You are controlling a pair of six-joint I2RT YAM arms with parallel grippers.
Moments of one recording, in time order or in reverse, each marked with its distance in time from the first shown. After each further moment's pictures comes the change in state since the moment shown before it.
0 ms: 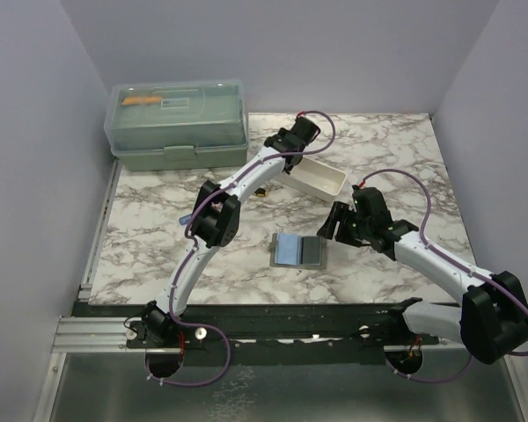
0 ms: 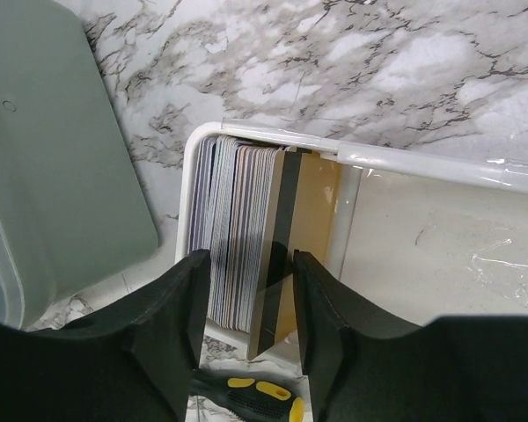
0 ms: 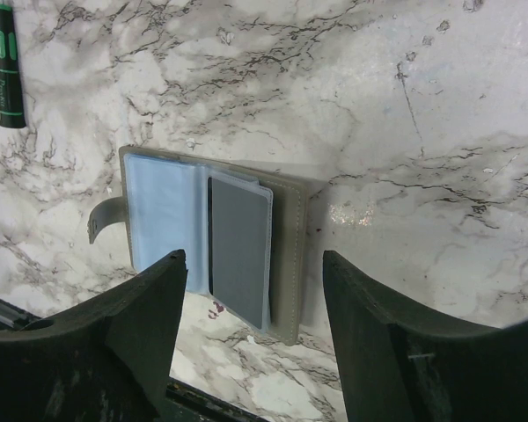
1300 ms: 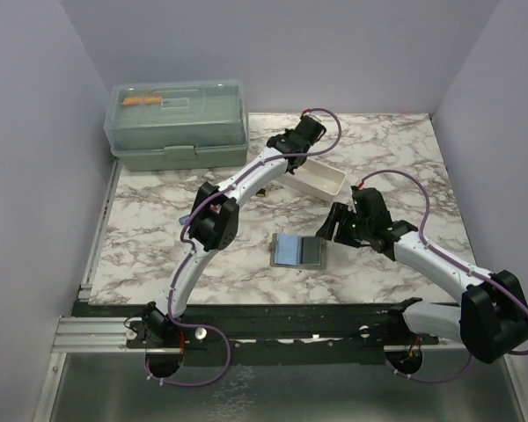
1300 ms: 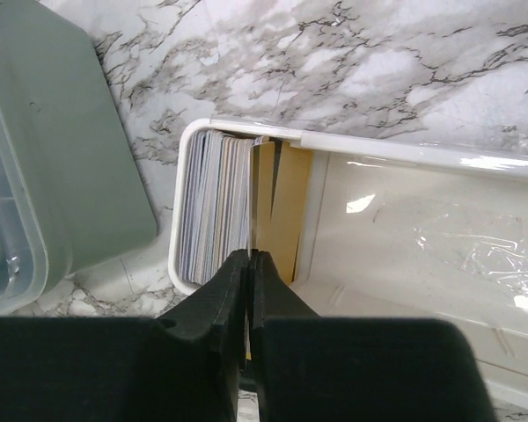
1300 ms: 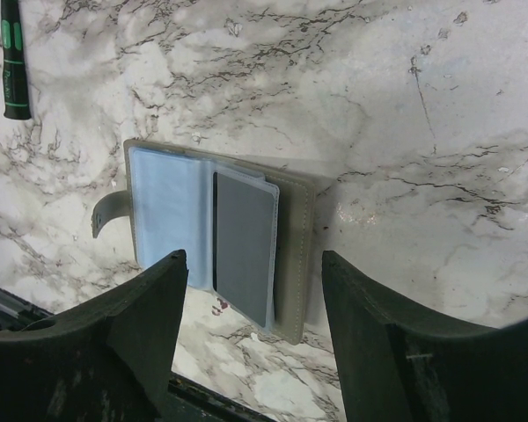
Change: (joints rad) left arm -0.037 -0.073 -0.049 0.011 -0.014 -0.018; right arm 0.000 0.005 -0.008 0.014 -0.026 0.000
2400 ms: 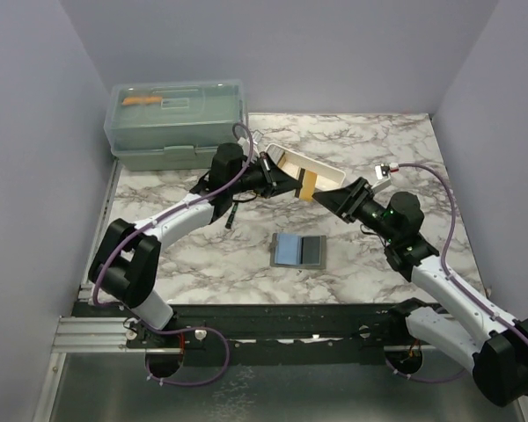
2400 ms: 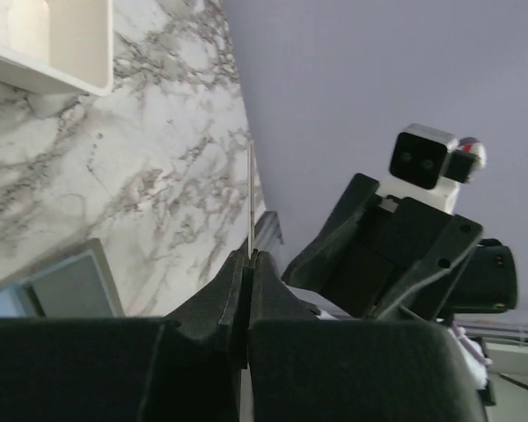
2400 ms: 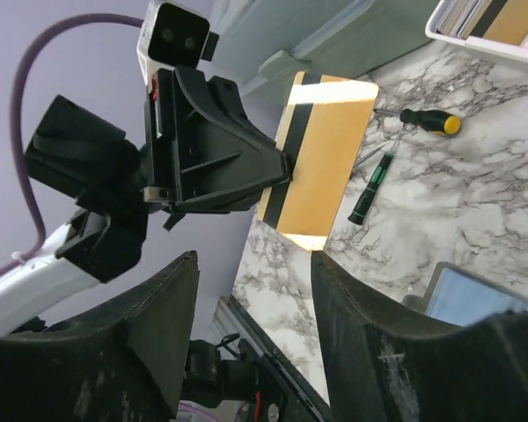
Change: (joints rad) left arm 0.145 -0.873 -1.273 1.000 1.139 -1.086; right arm -0.043 -0.278 -0.095 0.583 -0.216 0.350
